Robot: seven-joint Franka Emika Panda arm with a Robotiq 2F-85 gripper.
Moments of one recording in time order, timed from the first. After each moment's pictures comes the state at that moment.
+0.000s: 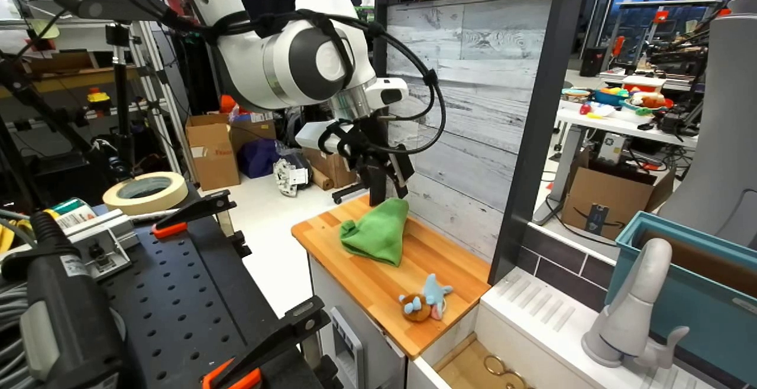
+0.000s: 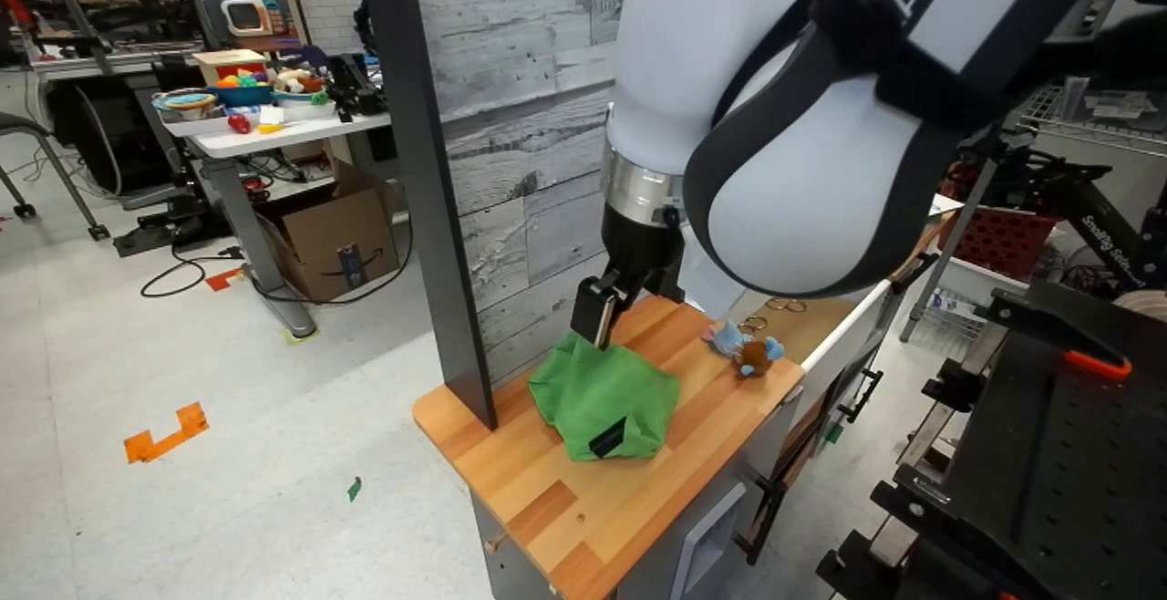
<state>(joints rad) 0.47 0.81 -0.28 -2.03 -0.09 3.03 0.21</state>
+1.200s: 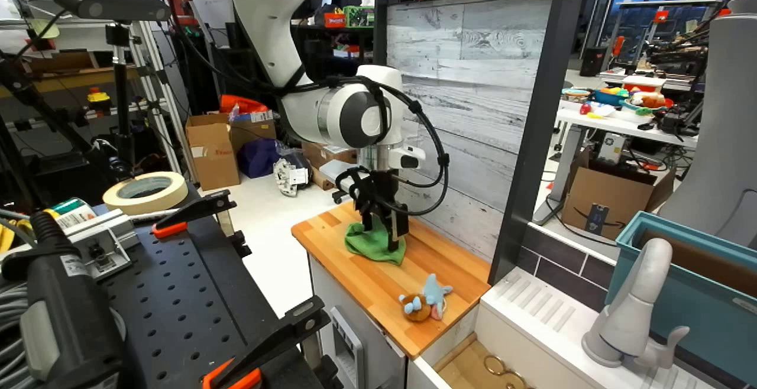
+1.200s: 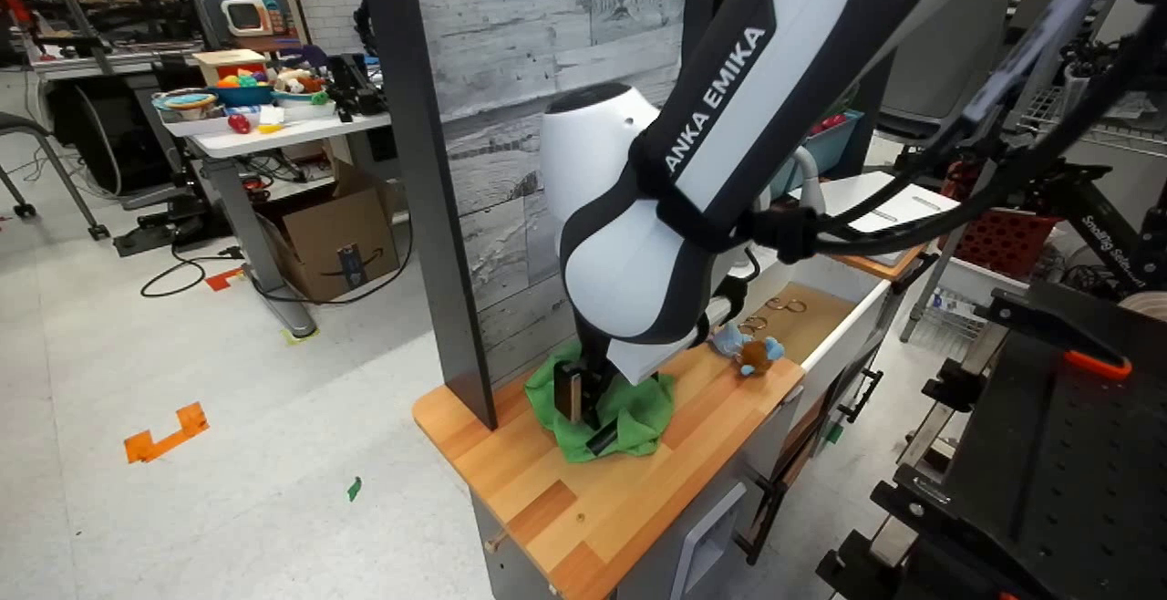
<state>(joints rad) 0.26 1.14 -0.09 -1.56 -0.05 2.61 0.29</state>
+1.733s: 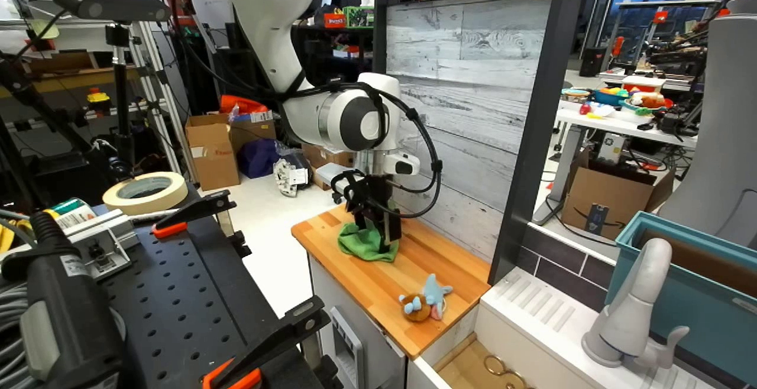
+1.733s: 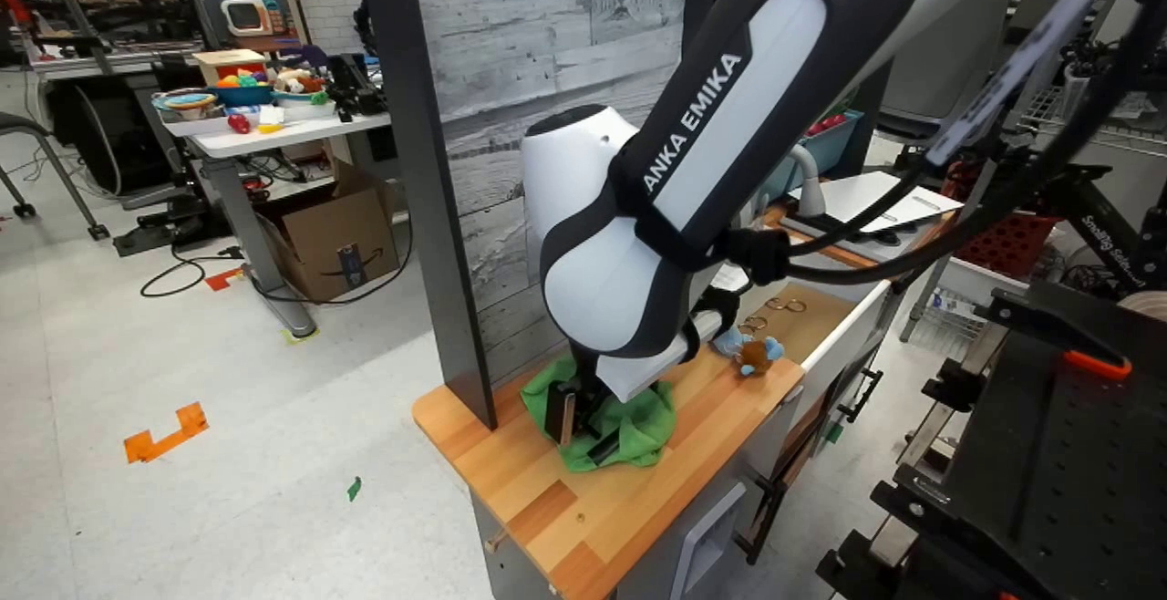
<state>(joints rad) 0.26 1.18 -0.07 -1.50 -0.05 2.52 0.31</state>
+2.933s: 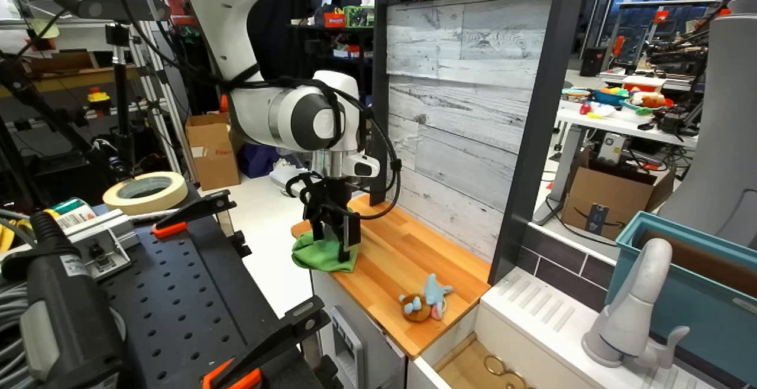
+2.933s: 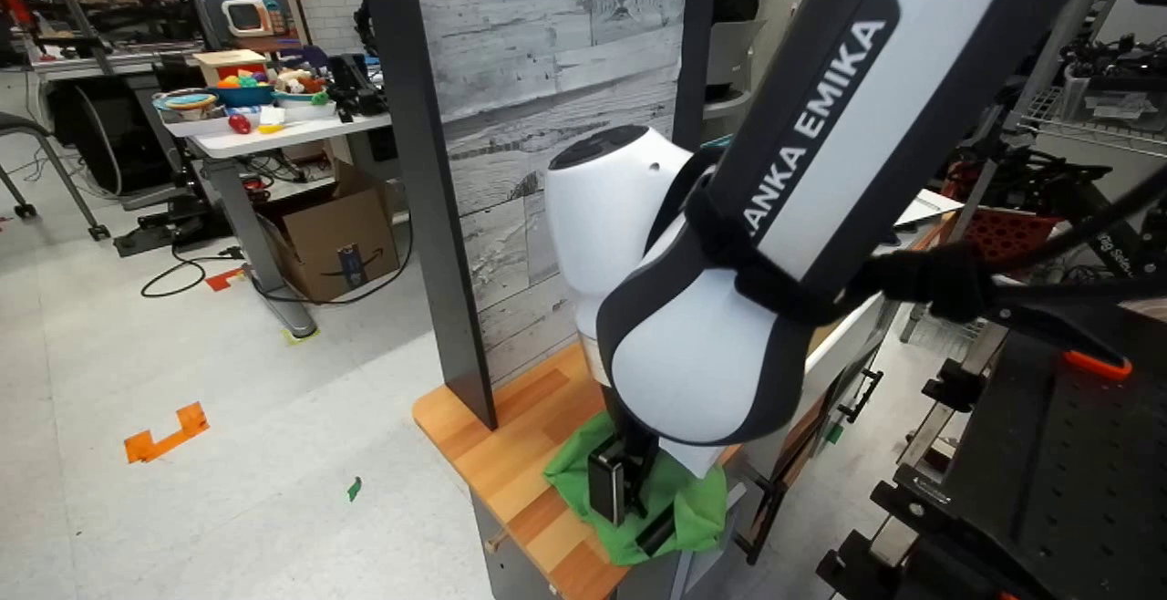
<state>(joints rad) 0.34 1.03 -0.06 -1.81 -0.06 2.63 0.26</state>
